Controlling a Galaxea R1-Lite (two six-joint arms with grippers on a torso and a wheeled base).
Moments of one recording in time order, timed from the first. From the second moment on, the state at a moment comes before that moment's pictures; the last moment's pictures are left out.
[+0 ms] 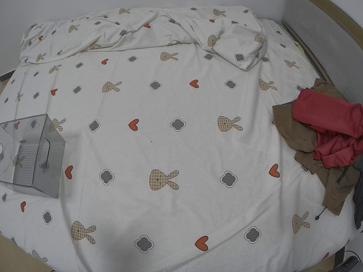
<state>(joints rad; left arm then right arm) -0.05 0.39 -0.55 0.06 -0.02 -0.13 0.01 0.47 -0.64 0.01 -0.08 0.11</state>
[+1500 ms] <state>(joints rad) -0.10 1.09 -1.15 0.59 -0.18 -0.36 -0.58 1.54 -1.04 0.04 0.19 0.26</state>
